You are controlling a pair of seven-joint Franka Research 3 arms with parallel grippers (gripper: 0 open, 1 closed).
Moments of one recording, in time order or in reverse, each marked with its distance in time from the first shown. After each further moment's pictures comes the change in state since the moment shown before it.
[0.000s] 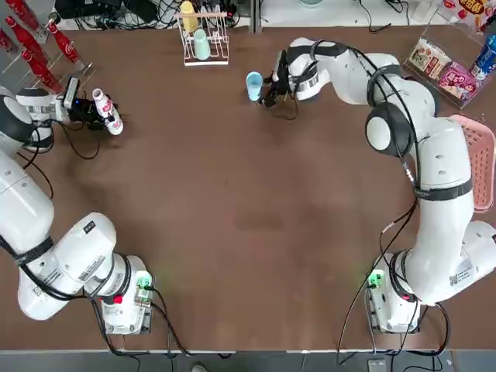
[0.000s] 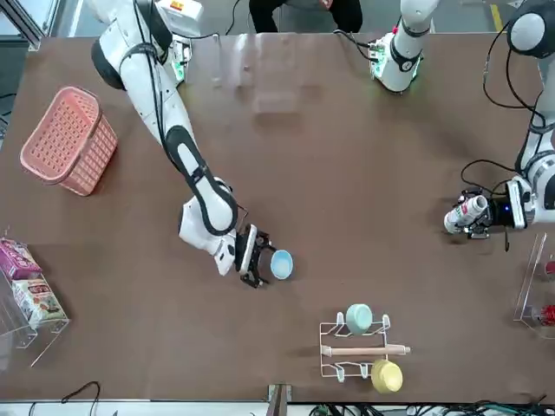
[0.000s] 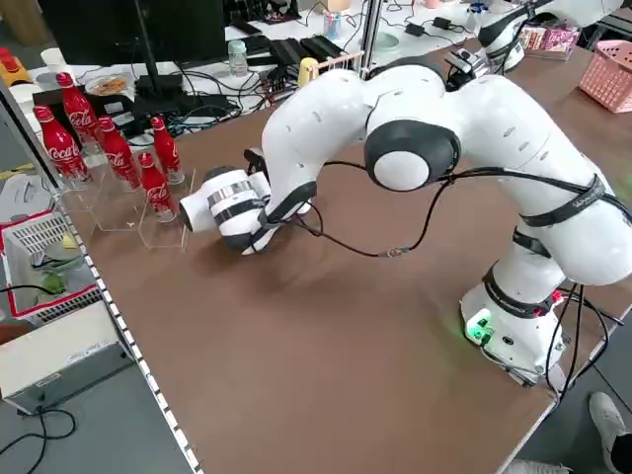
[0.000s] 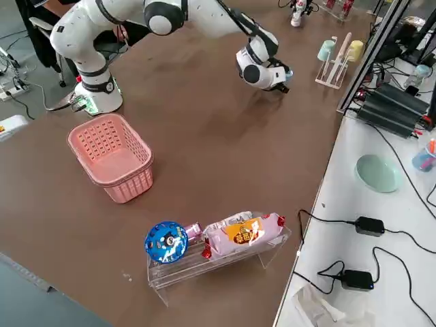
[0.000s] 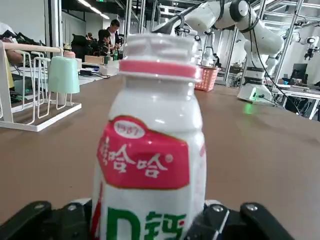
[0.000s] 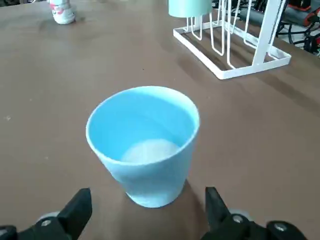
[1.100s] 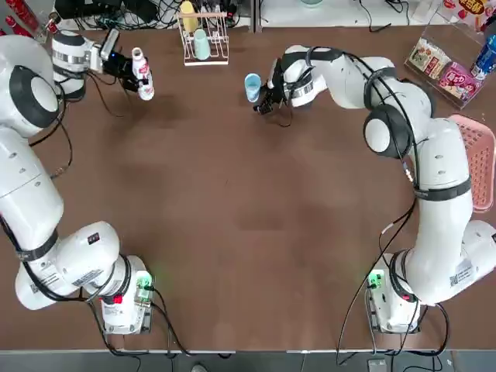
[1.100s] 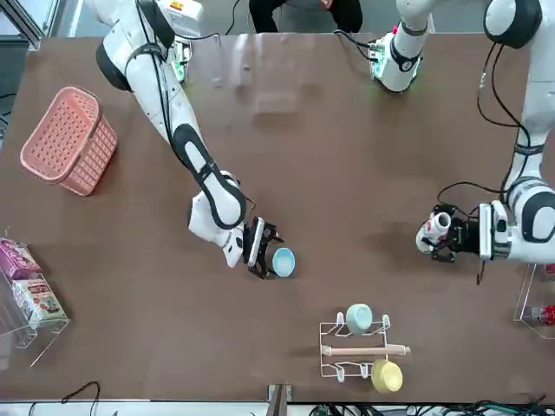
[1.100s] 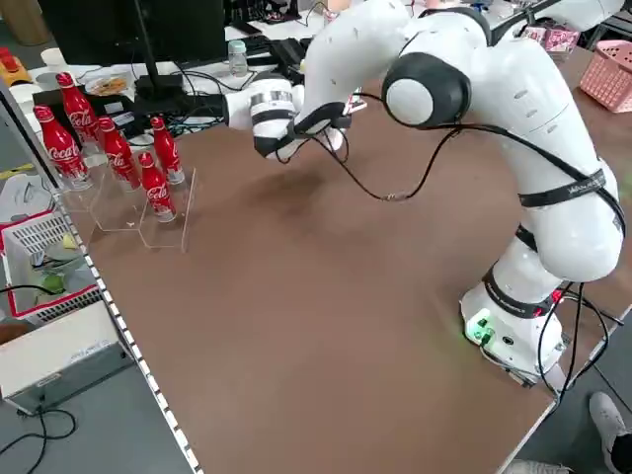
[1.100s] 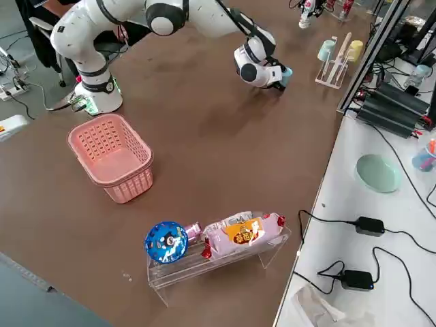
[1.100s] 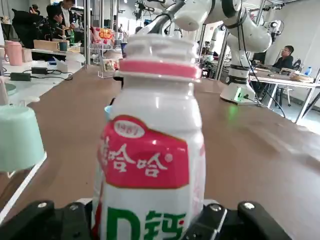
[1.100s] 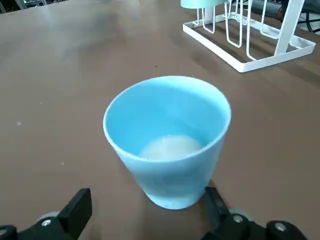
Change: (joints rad) left arm -0.350 -0.140 -0.056 0.011 -0.099 0.114 -0.200; right arm 0.008 0.013 0.034 -0.013 0.032 0.032 0.000
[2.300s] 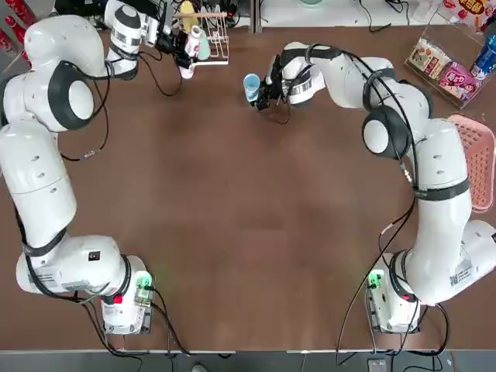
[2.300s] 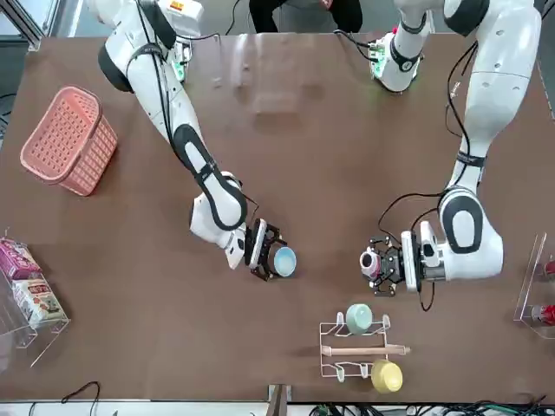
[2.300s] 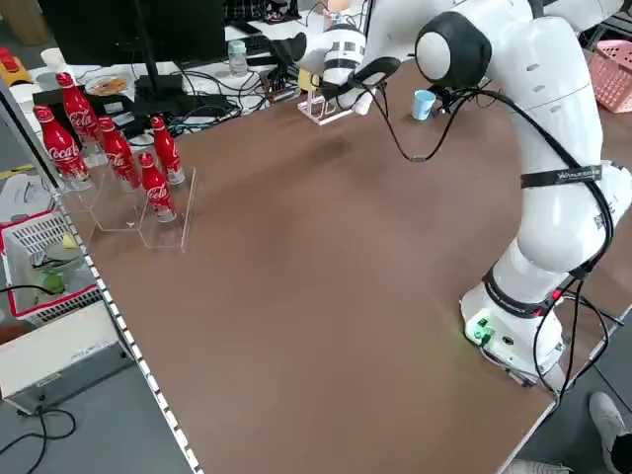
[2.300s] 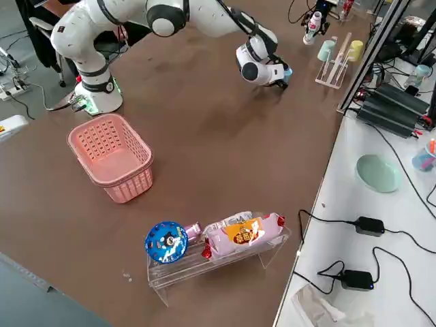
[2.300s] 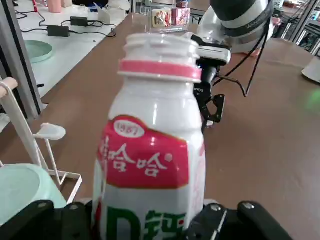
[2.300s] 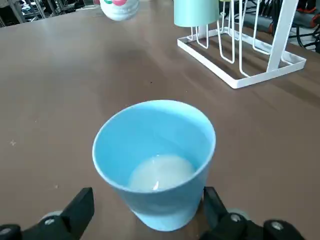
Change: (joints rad) left arm -0.369 -0.067 0.000 0.005 -0.082 0.533 -0.302; right arm 0.006 0.015 0.005 0.046 0.030 0.000 0.000
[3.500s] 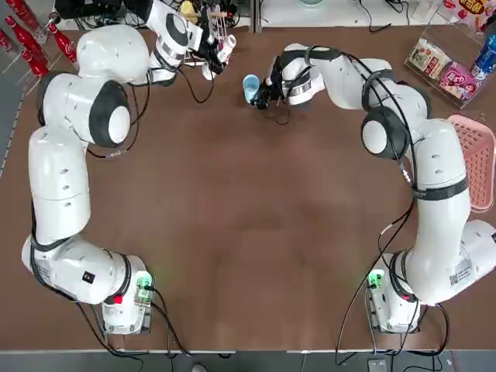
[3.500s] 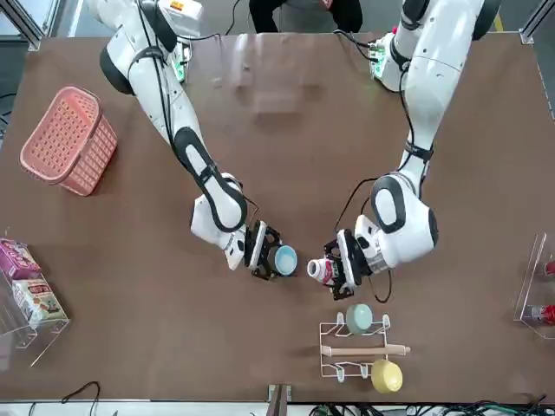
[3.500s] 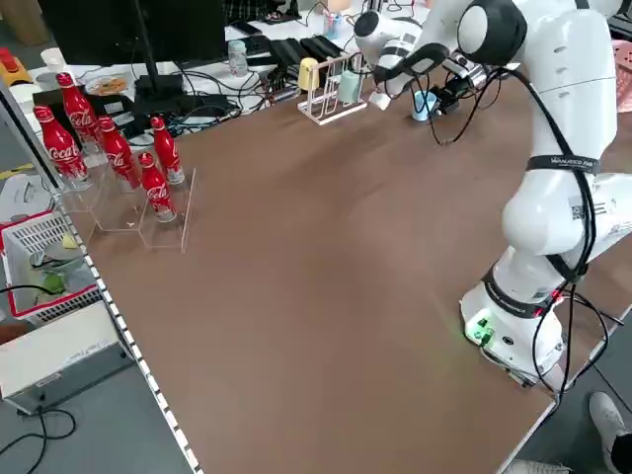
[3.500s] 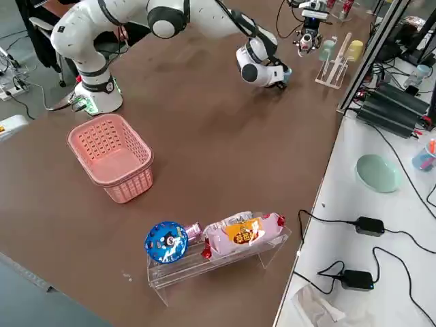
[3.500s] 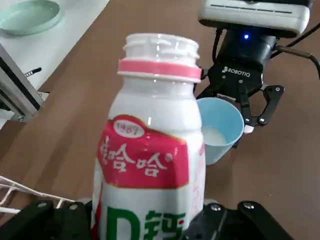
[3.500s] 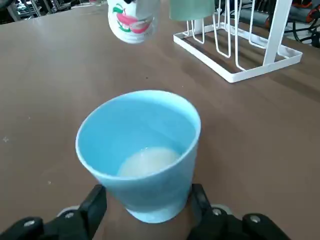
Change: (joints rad) left arm -0.449 -0.002 0.244 -0.008 -0.023 0.364 -0.157; right arm 0.001 0.015 0.000 0.012 0.006 0.013 -0.001
